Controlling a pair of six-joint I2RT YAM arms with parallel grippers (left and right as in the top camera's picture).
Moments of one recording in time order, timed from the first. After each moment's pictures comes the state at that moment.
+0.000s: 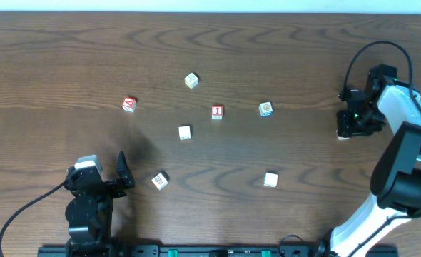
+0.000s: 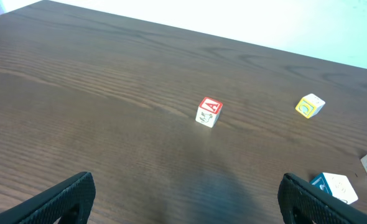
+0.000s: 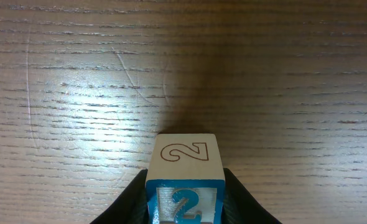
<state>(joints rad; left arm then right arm) 0.05 0.01 0.13 -0.42 -0.05 -0.17 -0.31 1.99 1.33 -0.91 0.00 -0.37</state>
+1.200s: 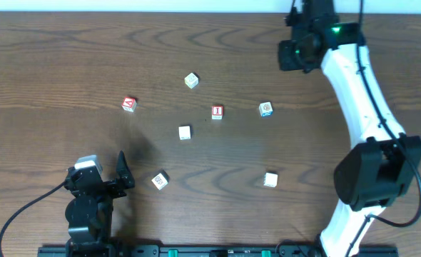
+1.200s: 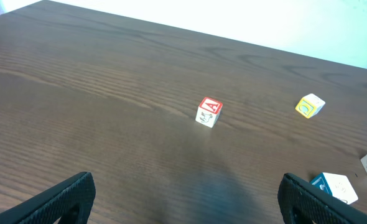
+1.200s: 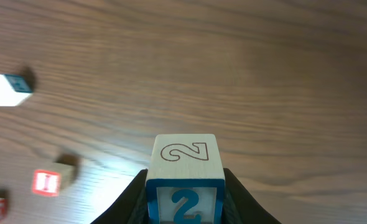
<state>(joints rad) 0.05 0.01 0.13 -0.42 -0.05 -0.17 0.17 1.99 1.88 -0.99 -0.05 0.09</state>
